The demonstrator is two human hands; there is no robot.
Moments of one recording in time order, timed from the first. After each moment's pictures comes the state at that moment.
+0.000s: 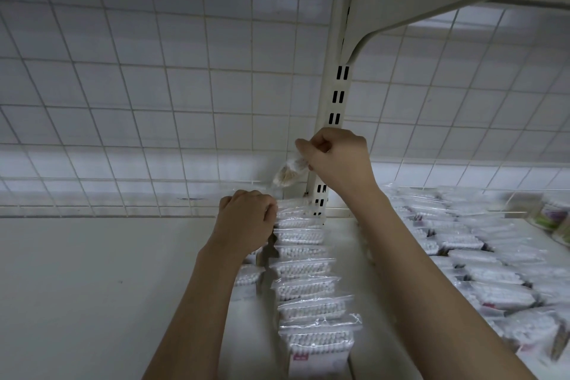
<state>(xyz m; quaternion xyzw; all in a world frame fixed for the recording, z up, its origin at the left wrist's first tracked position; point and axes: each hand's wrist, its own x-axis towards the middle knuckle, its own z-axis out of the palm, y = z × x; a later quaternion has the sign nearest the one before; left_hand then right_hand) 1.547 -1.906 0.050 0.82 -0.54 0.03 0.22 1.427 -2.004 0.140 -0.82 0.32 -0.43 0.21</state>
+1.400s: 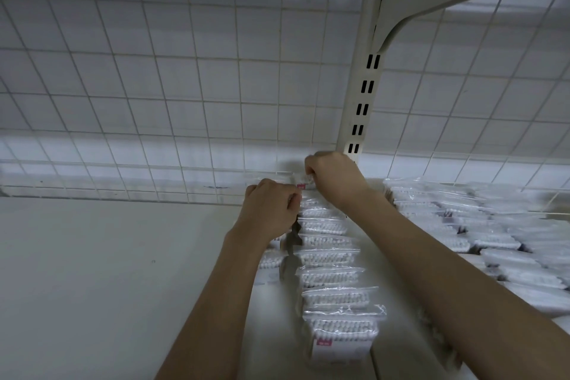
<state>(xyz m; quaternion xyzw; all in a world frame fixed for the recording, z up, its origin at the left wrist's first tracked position) 1.546 -1.903 0.053 0.81 -0.54 0.04 0.24 1.463 -2.024 0.088 -0.96 0.23 -0.17 -0.06</state>
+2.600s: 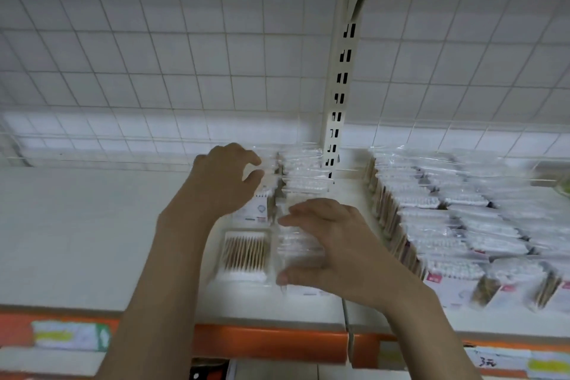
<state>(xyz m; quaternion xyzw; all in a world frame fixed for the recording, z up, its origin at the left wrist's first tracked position) 1.511 -1.820 0.103 0.85 -0.49 0.05 0.20 1.316 -1.899 0.074 -0.97 0.11 -0.14 0.17</state>
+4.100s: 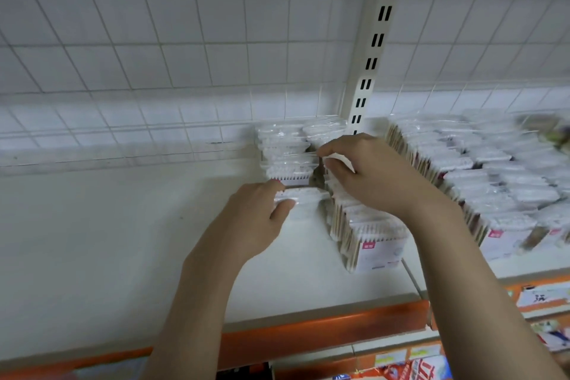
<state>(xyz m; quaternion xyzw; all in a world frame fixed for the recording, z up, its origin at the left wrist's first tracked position) 1.541 -1.778 0.055 0.77 -0.57 -0.08 0.25 1.398 -1.892 0.109 -0.94 0.29 -0.16 0.12</state>
